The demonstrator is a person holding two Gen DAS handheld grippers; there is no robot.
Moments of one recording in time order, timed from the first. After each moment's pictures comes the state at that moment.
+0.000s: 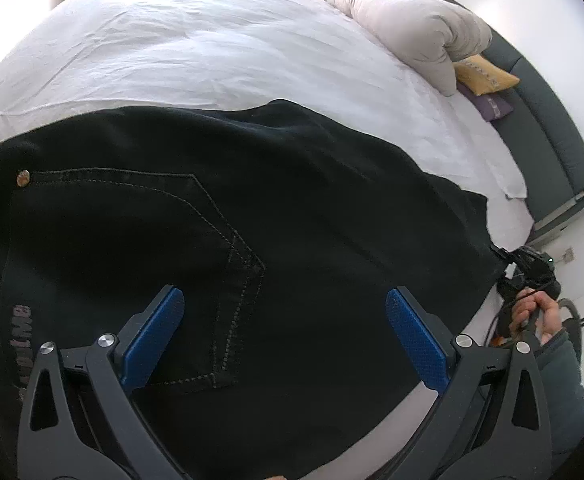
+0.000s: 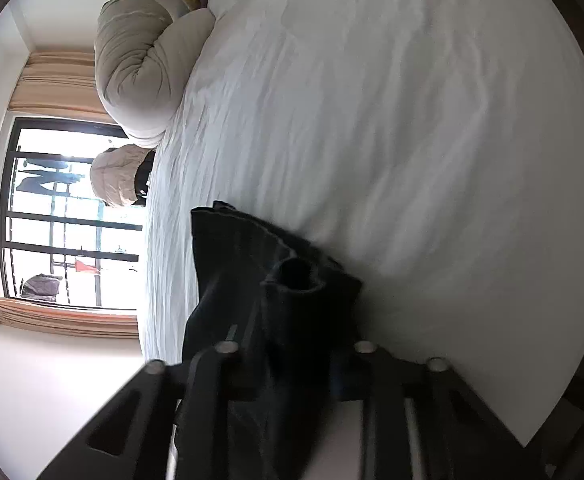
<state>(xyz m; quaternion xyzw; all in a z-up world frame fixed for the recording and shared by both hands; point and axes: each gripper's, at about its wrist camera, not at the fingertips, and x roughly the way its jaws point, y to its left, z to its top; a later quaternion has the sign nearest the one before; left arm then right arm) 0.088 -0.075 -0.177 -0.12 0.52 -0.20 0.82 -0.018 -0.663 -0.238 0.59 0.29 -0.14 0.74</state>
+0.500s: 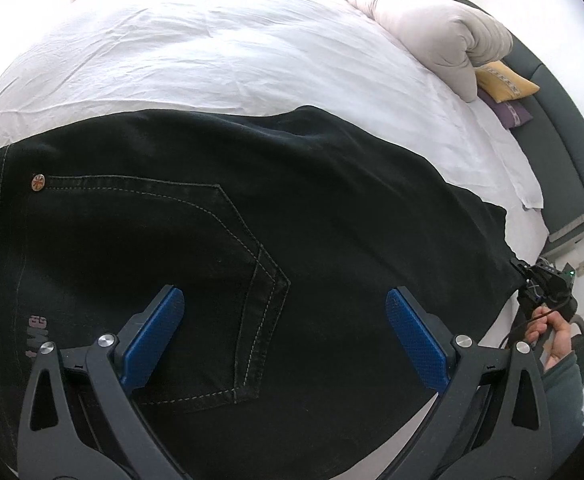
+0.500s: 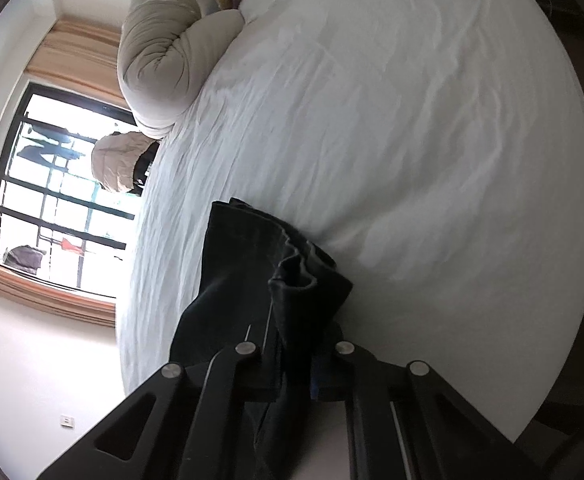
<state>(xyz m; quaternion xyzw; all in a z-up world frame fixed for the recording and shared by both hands) 0.102 -0.068 -0.183 -0.13 0.53 -0.17 0.82 -0.016 -0.651 -0.215 0.52 0.30 -0.16 0.78</state>
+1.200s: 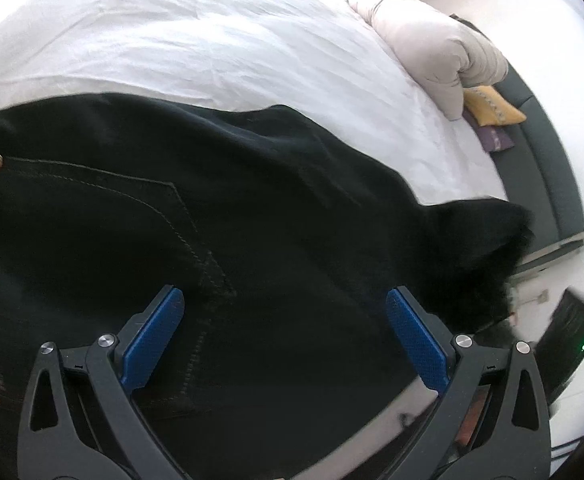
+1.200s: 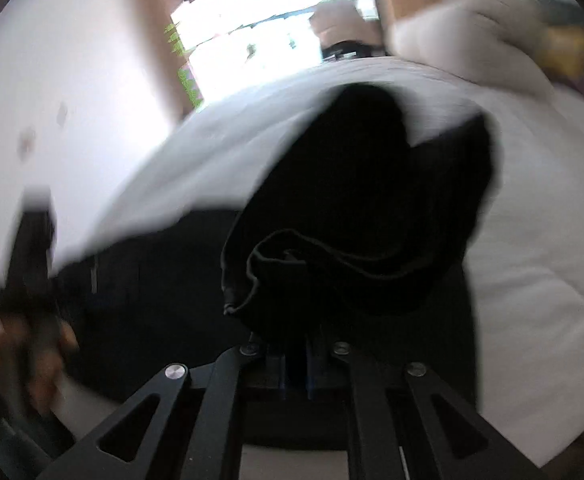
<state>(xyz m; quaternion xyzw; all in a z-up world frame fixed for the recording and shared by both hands) 0.121 -0.076 -0.185 -0.22 0.54 -0.20 0.79 0.024 -0.364 -0.146 0.04 0.40 0.10 0.91</state>
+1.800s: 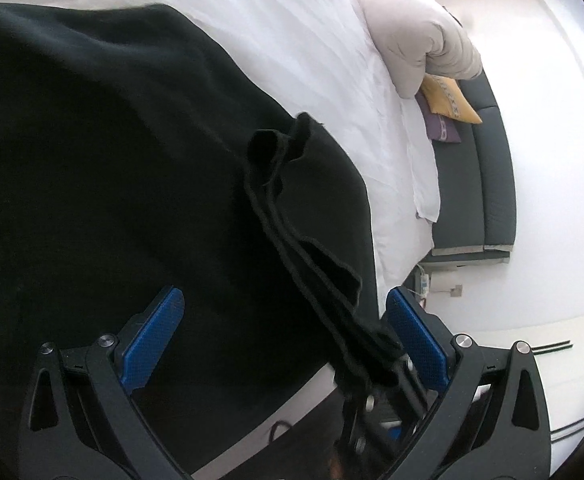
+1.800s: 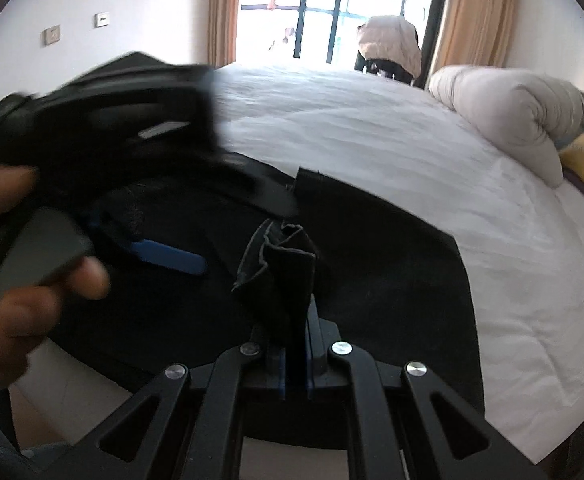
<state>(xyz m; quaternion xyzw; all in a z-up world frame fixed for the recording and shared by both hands) 0.156 -0.148 -0.211 -0.34 0.60 -0.30 0.66 0.010 -0.299 -0.149 -0.12 0.39 0.09 0.91</state>
